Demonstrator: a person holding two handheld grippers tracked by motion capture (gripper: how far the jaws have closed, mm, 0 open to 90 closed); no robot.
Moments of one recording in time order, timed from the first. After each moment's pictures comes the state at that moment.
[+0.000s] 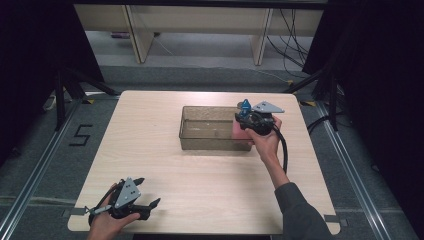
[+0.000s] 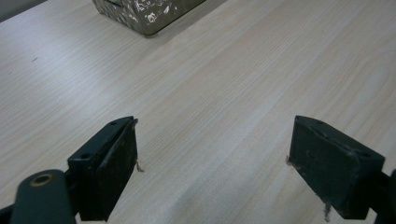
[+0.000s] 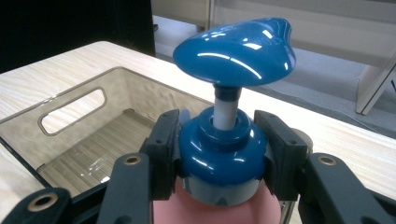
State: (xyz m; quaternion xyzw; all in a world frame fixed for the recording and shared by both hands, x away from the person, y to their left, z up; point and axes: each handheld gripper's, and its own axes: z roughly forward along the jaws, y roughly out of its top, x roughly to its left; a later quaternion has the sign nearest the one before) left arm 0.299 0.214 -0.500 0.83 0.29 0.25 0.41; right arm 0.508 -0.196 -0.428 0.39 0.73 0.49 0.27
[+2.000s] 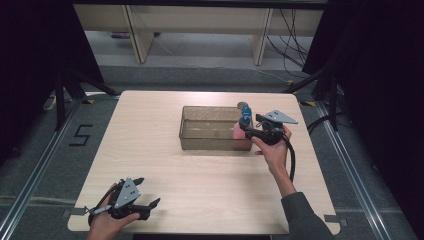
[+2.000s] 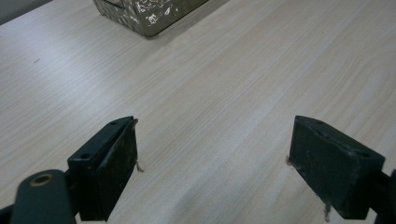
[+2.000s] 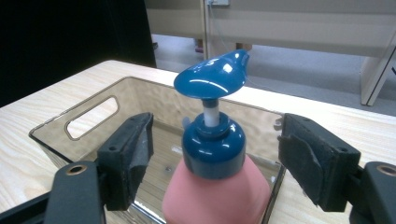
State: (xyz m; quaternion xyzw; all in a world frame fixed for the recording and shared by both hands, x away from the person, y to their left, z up) left arm 0.298 0.214 -0.500 0.82 0.29 0.25 0.42; right arm 0.475 -0.216 -0.430 0.42 0.70 0.52 0.25
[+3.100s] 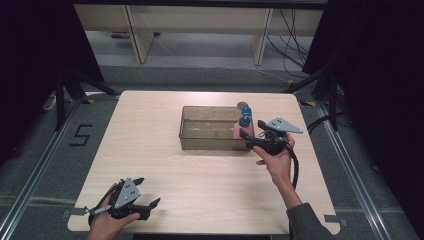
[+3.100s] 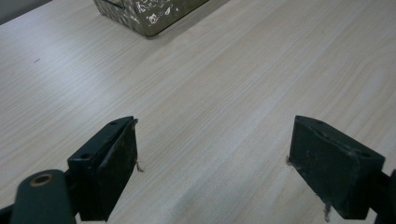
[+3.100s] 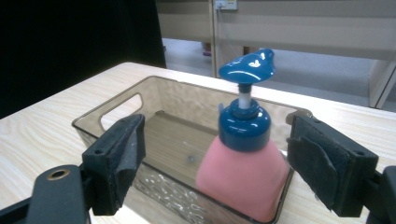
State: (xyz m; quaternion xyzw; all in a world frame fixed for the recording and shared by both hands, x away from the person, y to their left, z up) left arm 0.298 0.214 -0.500 0.82 0.29 0.25 0.42; right arm 0.440 -0.216 -0.423 0.41 0.70 0.53 0.25
